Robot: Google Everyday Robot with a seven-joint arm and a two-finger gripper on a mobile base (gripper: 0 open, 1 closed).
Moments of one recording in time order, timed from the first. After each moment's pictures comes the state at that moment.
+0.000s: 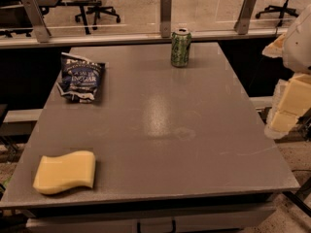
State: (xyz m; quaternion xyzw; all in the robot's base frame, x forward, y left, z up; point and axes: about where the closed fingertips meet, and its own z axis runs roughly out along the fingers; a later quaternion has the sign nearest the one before) arm 0.438 -0.217 0.977 -0.60 0.78 -0.03 0.16
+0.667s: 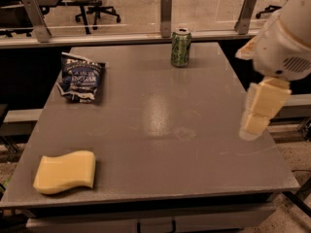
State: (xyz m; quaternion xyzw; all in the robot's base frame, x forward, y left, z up) arm 0.447 -0.169 0.967 -0.64 0.75 -0.02 0.17
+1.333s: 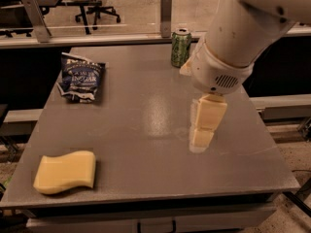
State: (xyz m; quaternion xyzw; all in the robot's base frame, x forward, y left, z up) arm 0.445 -0.076 0.932 -0.71 0.69 0.03 0.16
